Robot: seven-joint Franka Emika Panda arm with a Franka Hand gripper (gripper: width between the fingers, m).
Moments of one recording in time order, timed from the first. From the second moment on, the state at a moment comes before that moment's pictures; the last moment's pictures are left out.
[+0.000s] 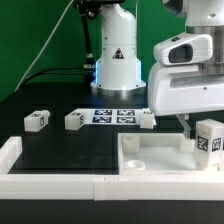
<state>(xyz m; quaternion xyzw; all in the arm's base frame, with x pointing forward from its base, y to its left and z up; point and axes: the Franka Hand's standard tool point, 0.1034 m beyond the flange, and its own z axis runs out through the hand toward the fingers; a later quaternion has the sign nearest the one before) 0.616 0.130 0.076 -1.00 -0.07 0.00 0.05</state>
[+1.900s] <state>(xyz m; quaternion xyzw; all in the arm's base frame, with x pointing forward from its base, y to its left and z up) 0.617 0.125 0.074 -0.91 0.41 0.02 0.04</state>
